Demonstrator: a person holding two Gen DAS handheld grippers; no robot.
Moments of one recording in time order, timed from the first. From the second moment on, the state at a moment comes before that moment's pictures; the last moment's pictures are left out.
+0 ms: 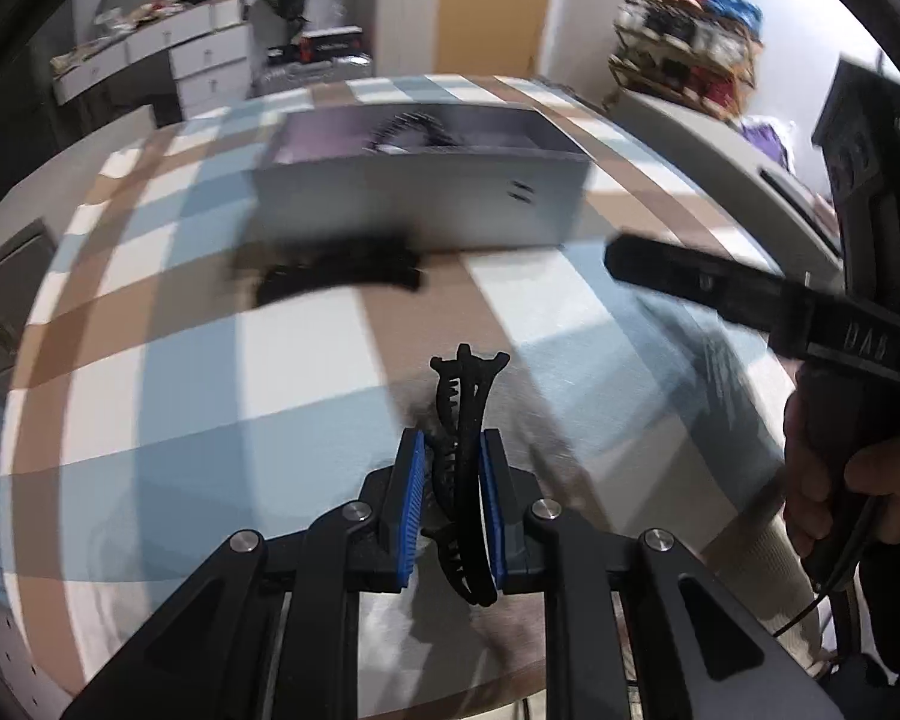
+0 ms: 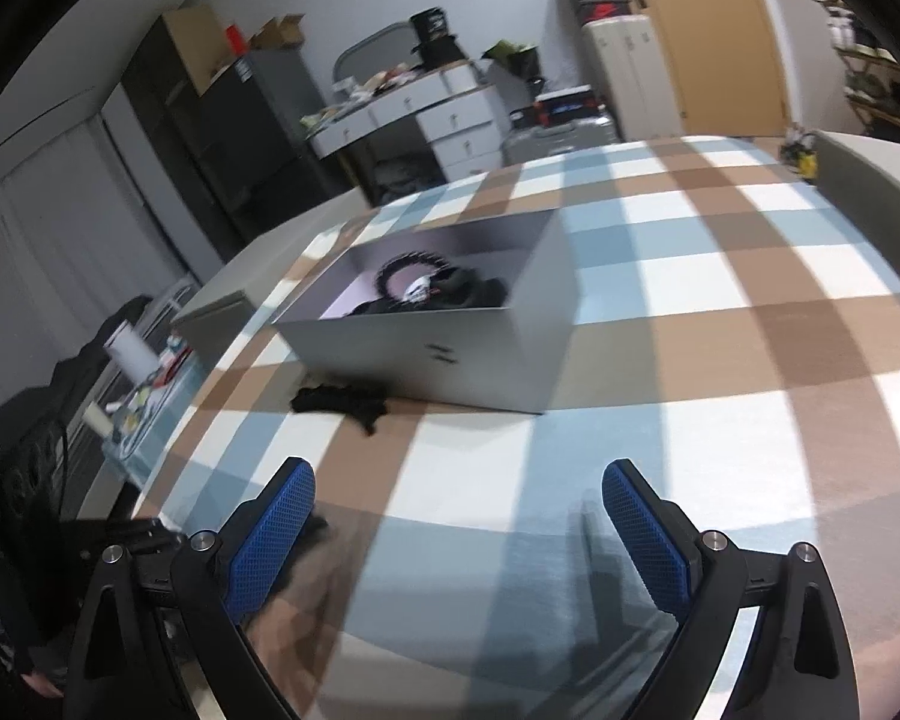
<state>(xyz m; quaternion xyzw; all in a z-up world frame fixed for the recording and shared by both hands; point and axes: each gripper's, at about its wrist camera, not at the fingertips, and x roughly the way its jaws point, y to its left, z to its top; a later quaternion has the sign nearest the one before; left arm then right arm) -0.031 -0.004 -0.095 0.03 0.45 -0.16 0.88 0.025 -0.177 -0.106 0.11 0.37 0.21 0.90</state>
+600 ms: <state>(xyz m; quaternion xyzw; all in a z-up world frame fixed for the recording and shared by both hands) -0.021 0.126 -0.086 -0.12 0.39 -0.01 0.91 0.078 -0.058 -0.126 -0.01 0.43 0.25 0.87</state>
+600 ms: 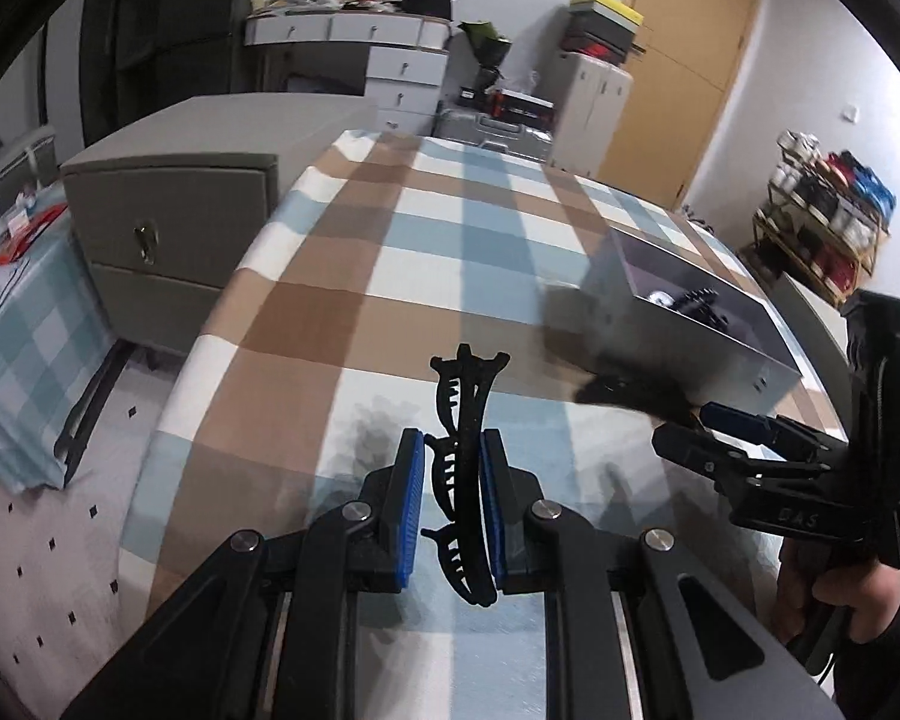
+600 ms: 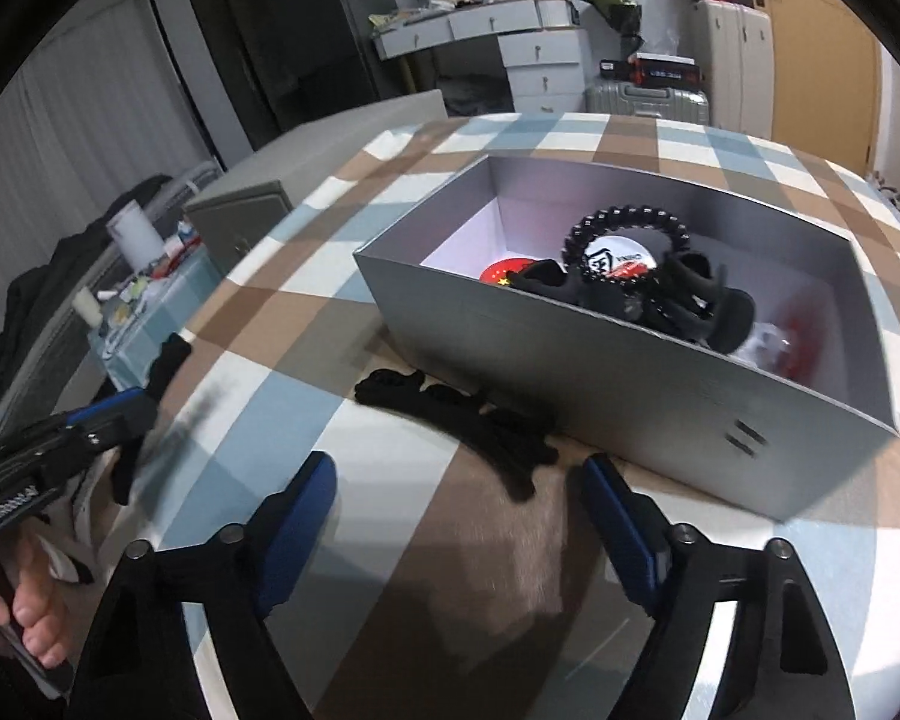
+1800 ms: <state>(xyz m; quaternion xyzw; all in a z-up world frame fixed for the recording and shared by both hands) -0.007 0.145 -0.100 -0.14 0.41 -0.02 0.90 0.076 0.003 -0.128 -0.13 0.41 0.31 0.84</state>
